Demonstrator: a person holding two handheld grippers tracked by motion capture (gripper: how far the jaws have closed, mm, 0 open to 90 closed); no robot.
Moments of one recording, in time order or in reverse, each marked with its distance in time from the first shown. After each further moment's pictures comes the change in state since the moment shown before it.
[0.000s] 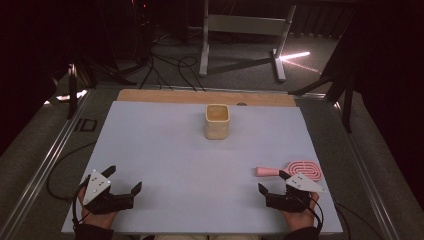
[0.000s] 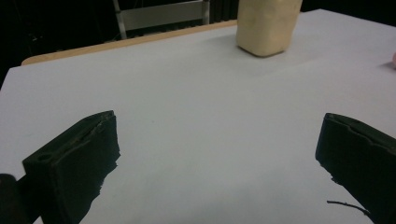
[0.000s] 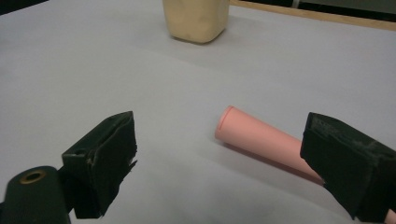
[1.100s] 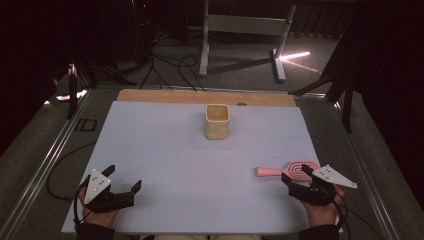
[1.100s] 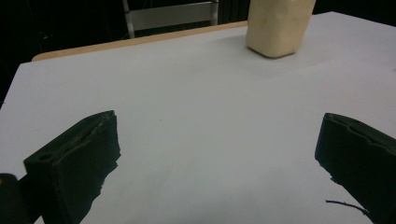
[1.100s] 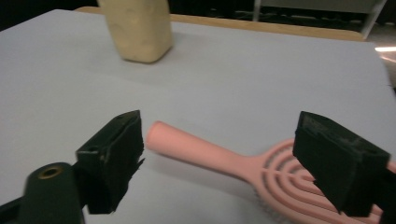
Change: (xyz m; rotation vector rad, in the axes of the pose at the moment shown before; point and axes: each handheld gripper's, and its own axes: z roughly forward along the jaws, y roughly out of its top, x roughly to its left) left arm 0.001 -0.004 0.005 0.004 0.027 -0.007; right arm -0.048 0.016 -0.035 -0.022 -0.132 0.085
